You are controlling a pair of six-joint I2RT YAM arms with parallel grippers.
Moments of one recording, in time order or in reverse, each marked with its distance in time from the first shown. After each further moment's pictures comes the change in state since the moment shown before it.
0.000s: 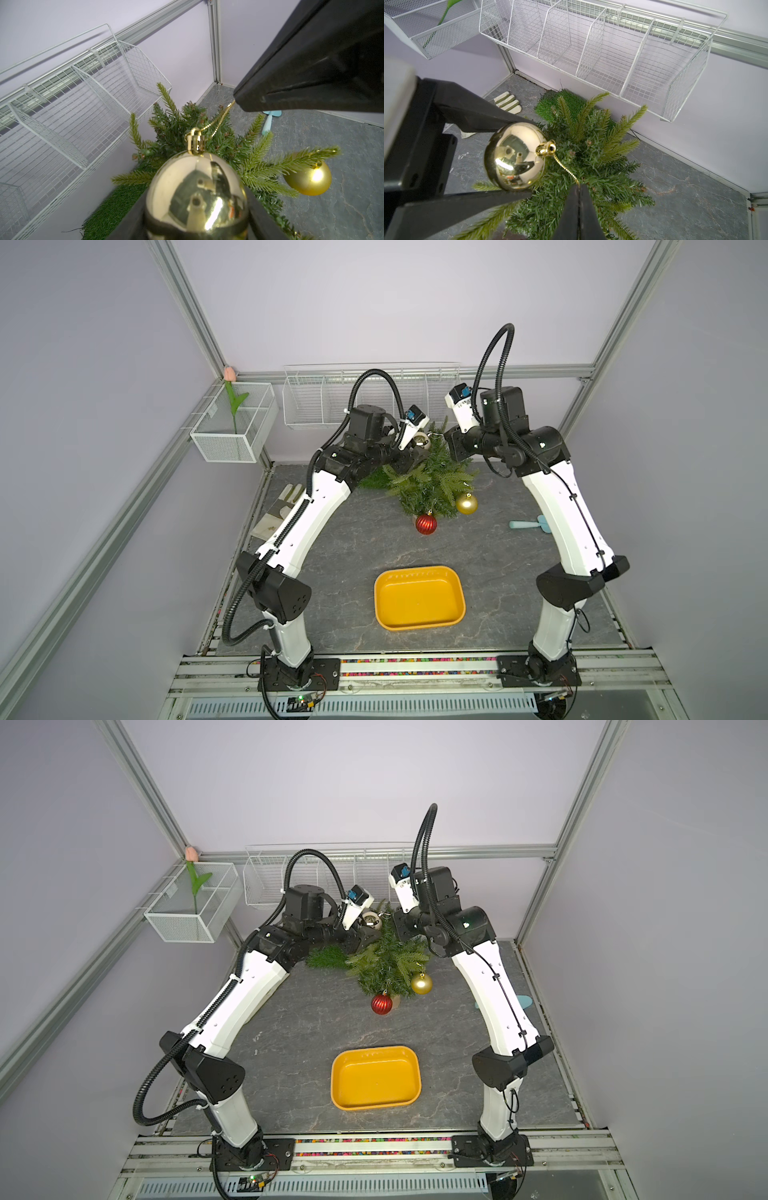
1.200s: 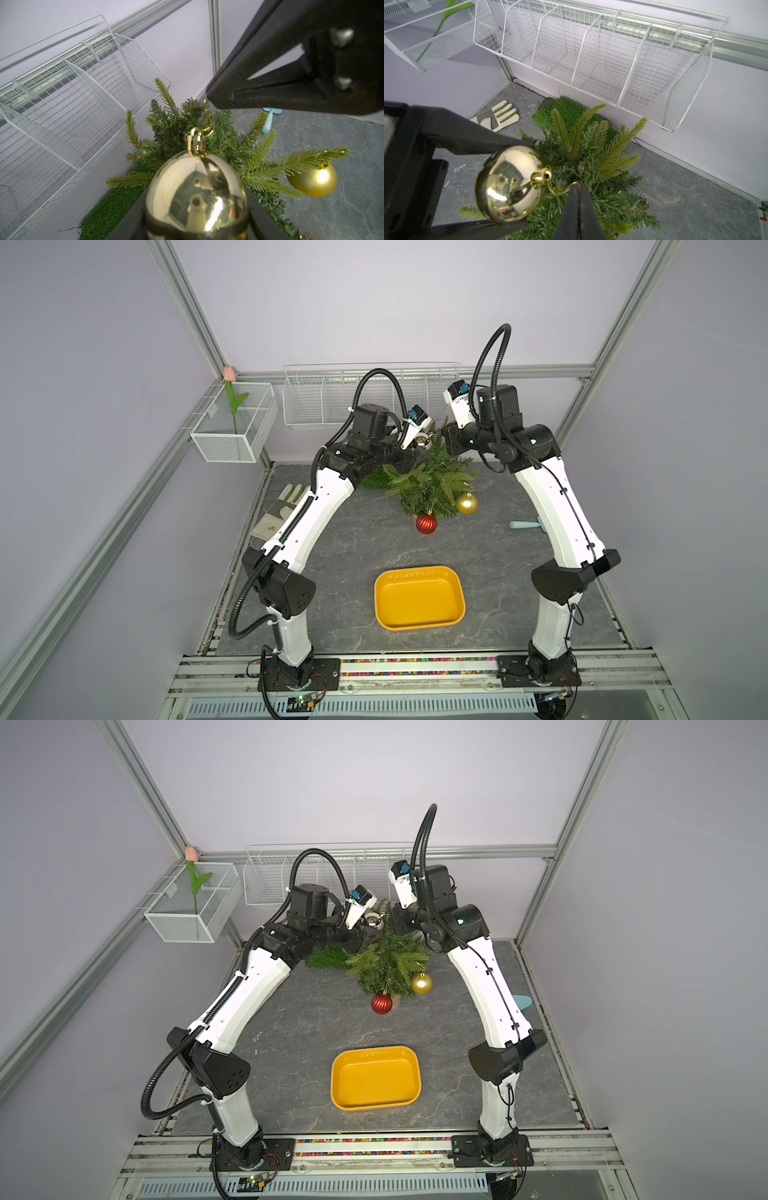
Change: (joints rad) left arm -0.004 0.043 0.049 -0.036 -0.004 0.000; right arm -0.021 0.051 0.018 0.070 -0.017 0.021
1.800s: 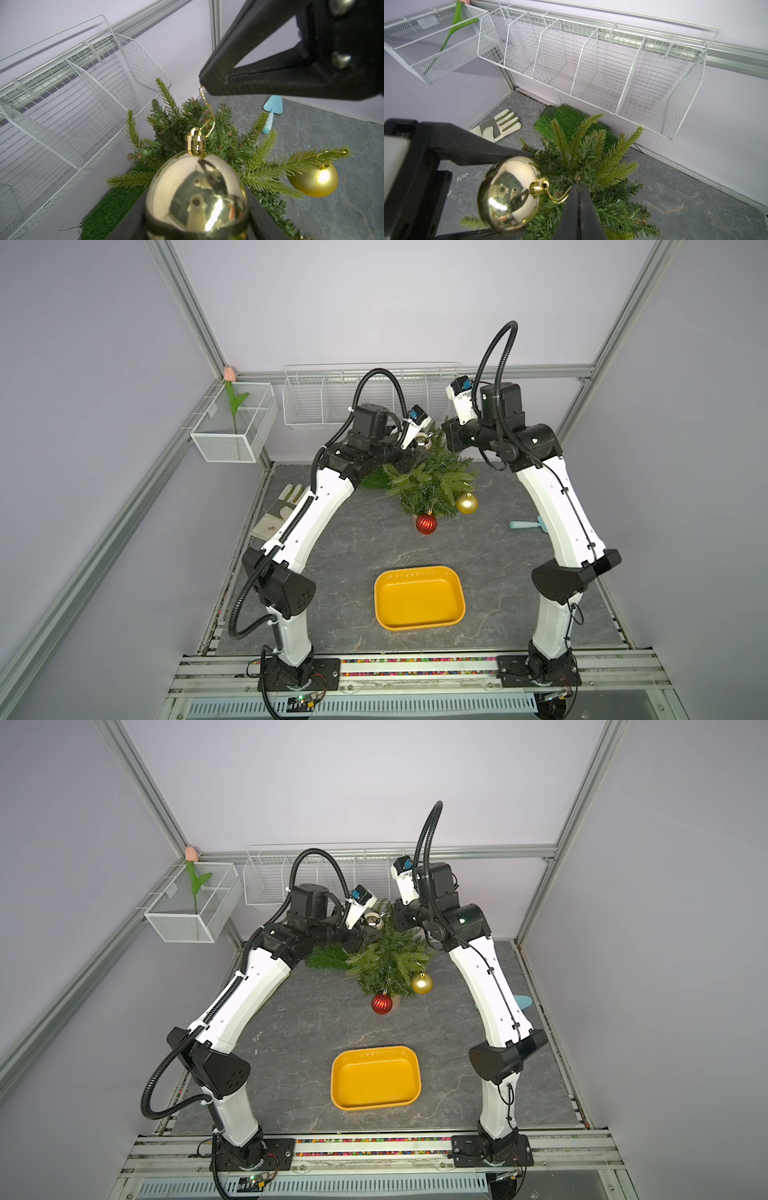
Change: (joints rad) left arm 0.000 0.000 0.003 0.000 -0.004 -0.001; right arm -0.009 0.000 0.000 0.030 -0.027 0.017
